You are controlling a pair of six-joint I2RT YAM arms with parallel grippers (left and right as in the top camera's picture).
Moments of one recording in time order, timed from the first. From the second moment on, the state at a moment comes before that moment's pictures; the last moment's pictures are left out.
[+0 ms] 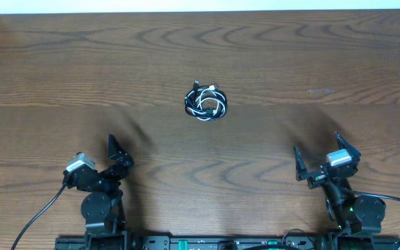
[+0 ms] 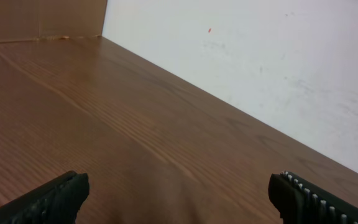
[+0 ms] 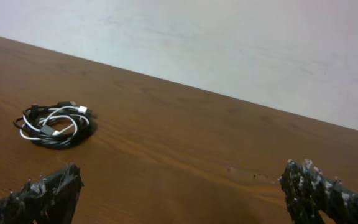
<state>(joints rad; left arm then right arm) 0.07 0.03 0.03 -0.10 -0.26 -0.40 -0.05 0.01 0.01 -0.04 -0.34 -0.14</state>
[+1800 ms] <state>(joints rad) -0.08 1.17 1.13 -0.77 0.06 -0.12 -0.05 0.93 0.84 -0.45 -0.42 -0.13</state>
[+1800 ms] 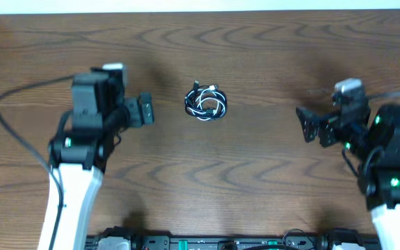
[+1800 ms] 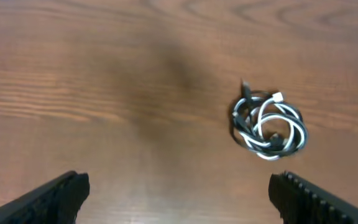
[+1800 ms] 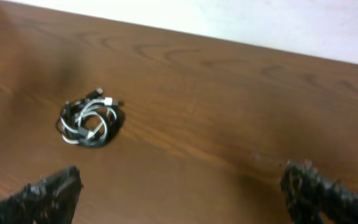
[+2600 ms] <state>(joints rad) -0.18 1.76 1.57 -1.00 0.23 -0.27 -0.02 1.35 1.17 -0.59 -0.66 0.02</state>
